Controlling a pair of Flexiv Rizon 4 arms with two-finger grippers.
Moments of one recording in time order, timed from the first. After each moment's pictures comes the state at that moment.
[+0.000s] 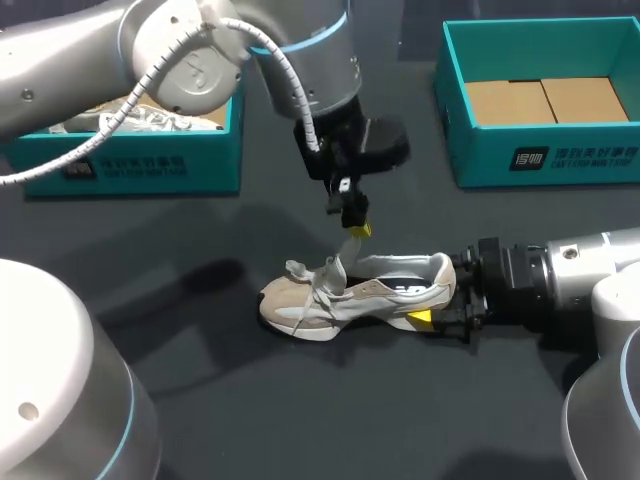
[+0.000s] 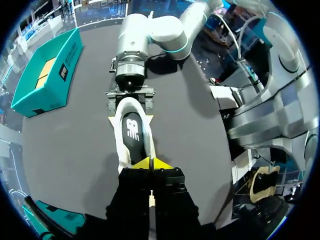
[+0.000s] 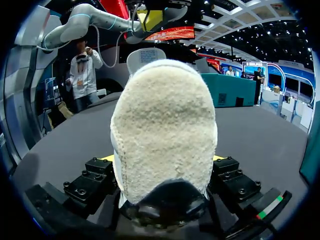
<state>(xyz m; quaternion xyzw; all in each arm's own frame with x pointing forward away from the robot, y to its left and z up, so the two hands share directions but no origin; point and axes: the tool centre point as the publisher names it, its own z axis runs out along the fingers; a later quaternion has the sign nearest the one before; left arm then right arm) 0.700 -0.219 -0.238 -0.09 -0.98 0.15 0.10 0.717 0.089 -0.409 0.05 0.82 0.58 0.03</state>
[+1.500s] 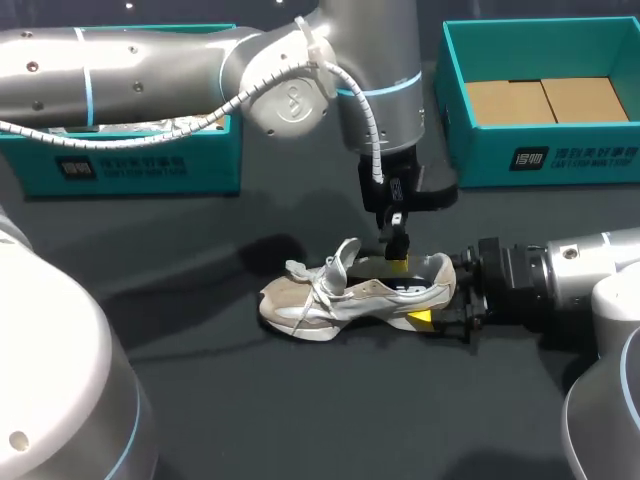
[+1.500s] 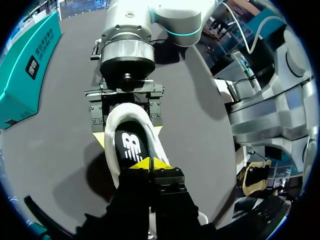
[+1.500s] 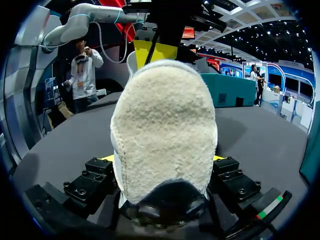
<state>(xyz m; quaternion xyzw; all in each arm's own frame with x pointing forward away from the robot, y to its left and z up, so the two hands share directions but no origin) 0.703 -0.276 -0.320 -0.10 -0.98 0.10 0.16 0.717 0.089 -0.409 0.05 0.82 0.58 0.03</state>
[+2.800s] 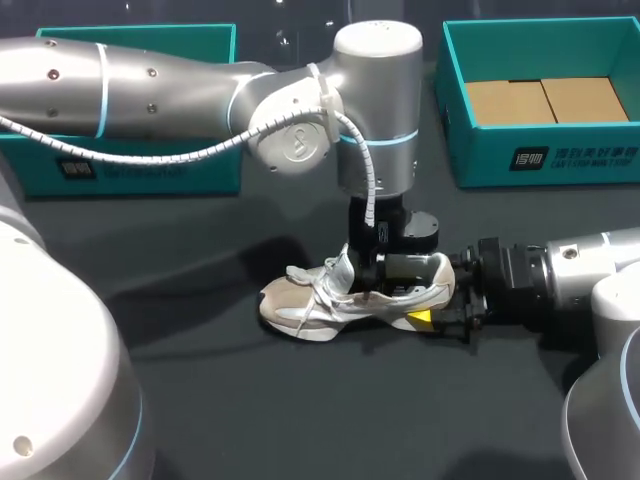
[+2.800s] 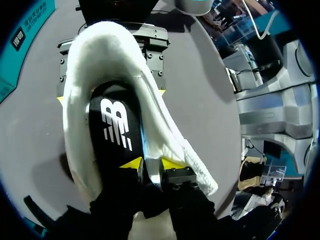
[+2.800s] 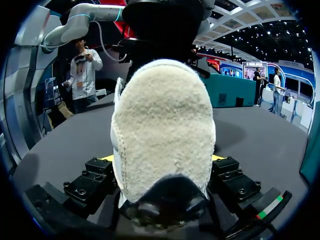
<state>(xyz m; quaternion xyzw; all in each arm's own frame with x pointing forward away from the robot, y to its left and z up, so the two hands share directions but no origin) 0.685 -0.241 -0.381 -0.09 -0.98 0.03 0.17 0.717 0.089 -0.408 0.05 0.82 0.58 0.03</state>
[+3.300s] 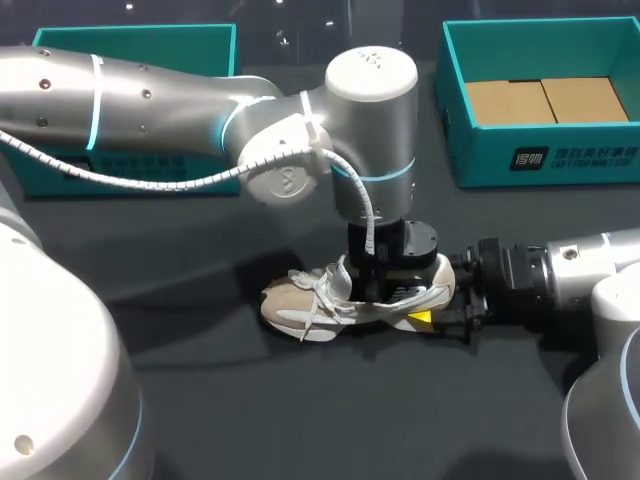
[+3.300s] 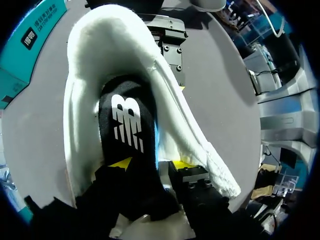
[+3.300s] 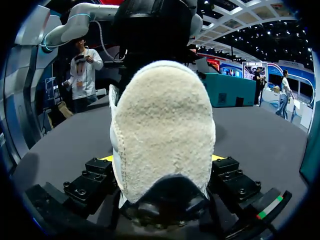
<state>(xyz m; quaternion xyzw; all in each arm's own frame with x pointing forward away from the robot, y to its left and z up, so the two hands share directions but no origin) 0.696 -0.245 -0.401 -0.06 -0.99 0.04 0.08 0.717 0.089 -0.410 0.05 0.82 0.58 0.03</state>
